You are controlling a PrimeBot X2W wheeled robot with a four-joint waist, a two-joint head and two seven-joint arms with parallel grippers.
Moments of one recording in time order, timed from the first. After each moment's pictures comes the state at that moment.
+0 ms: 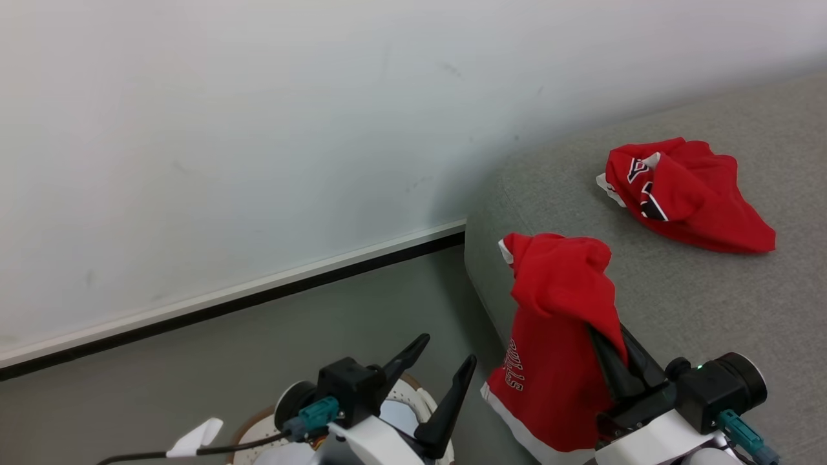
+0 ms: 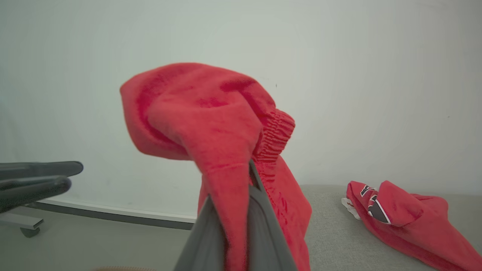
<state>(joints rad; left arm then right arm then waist) -0.23 0.15 -0.61 0.04 -0.40 0.00 0.00 -0.22 -0.13 0.33 0.19 0.24 0.13 -0.26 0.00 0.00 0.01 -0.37</state>
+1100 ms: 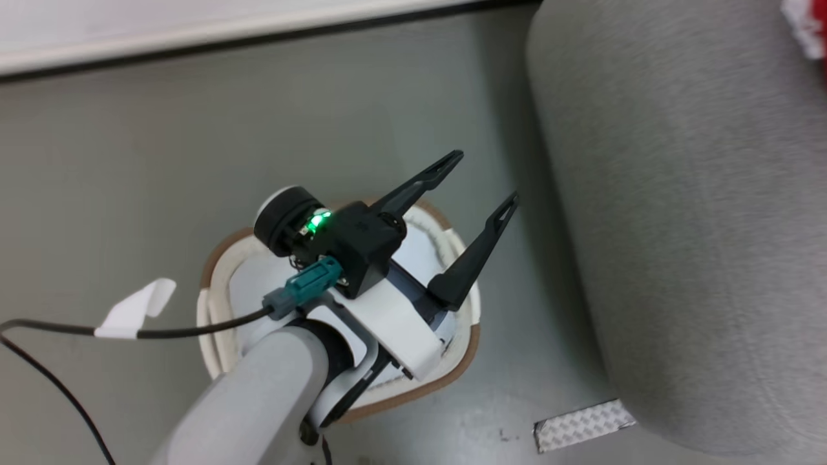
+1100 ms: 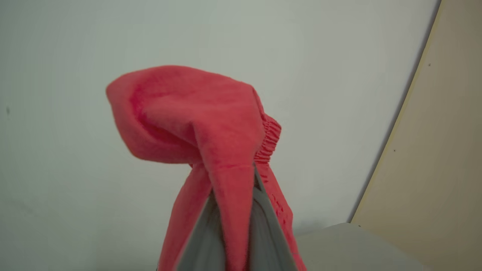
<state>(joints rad) -0.63 0.22 -0.60 -0.14 -0.32 -0.07 0.13 -1.08 -0.39 -0.41 0.50 0.05 0.13 -0.14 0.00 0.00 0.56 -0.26</state>
